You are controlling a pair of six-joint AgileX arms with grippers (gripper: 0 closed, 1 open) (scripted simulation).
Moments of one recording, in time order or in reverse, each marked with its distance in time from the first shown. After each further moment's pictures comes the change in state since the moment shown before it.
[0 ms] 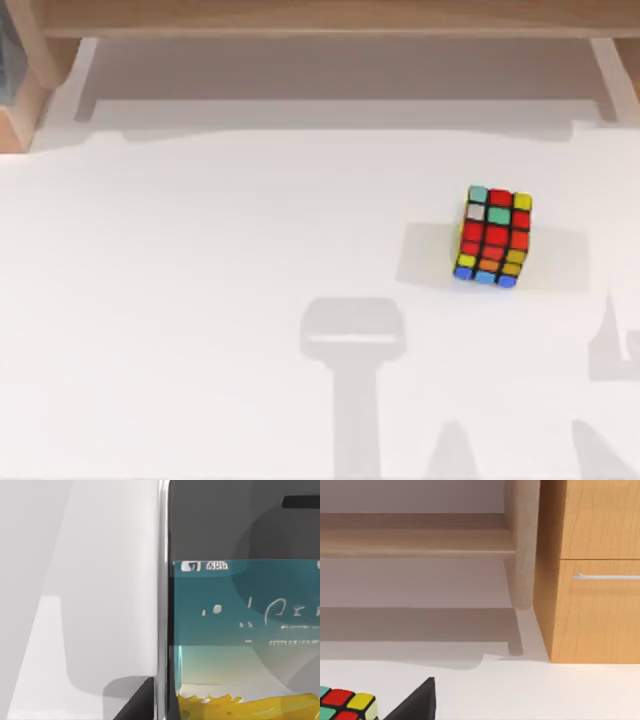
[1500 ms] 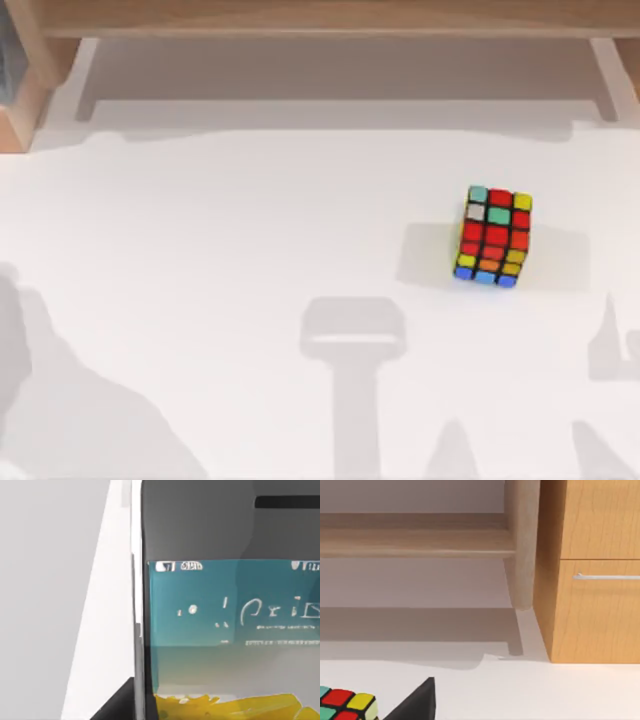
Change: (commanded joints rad) left arm -0.197 -0.110 0.340 -0.224 0.041 -0.066; right arm 0.000 0.000 0.000 0.000 0.000 0.000
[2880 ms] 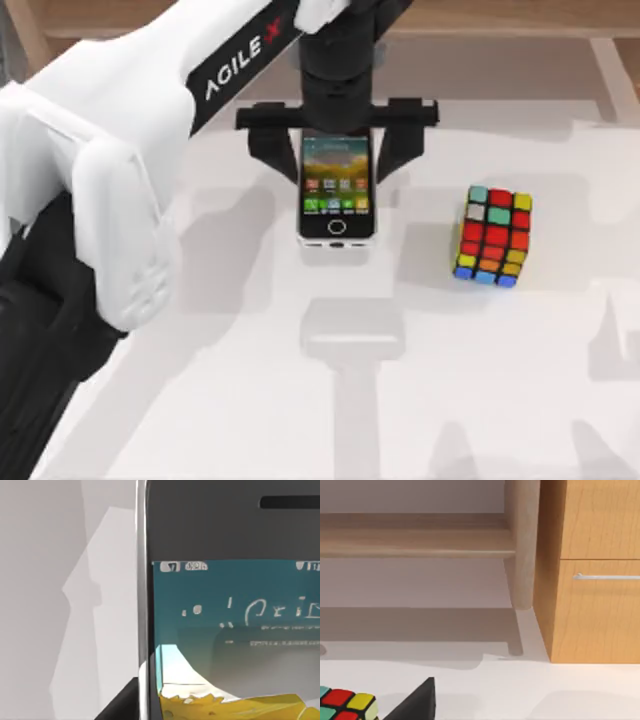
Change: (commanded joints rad) left arm -1.193 0.758 1.185 -0.606 -0.049 -0.940; right arm 0.000 0.000 0.000 0.000 0.000 0.000
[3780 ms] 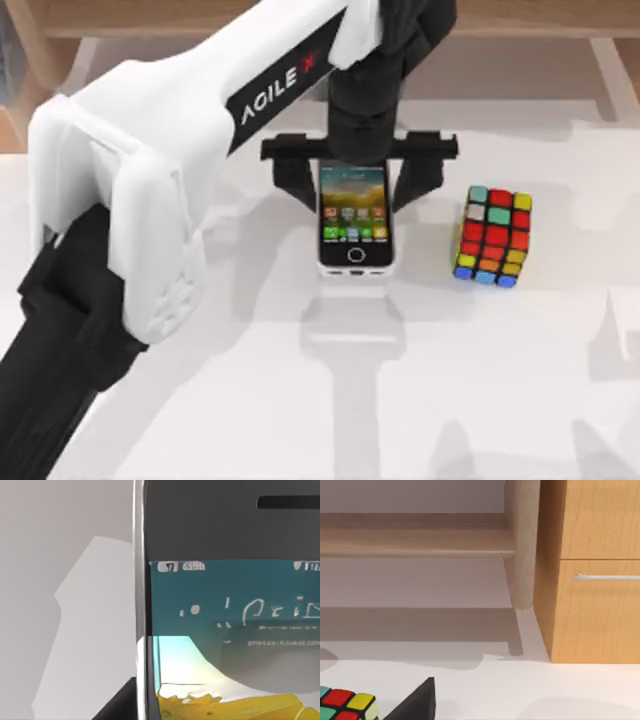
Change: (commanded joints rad) left arm -0.042 0.047 -0.029 0.038 -0.006 -0.052; right arm 0.000 0.000 0.000 0.000 0.000 0.000
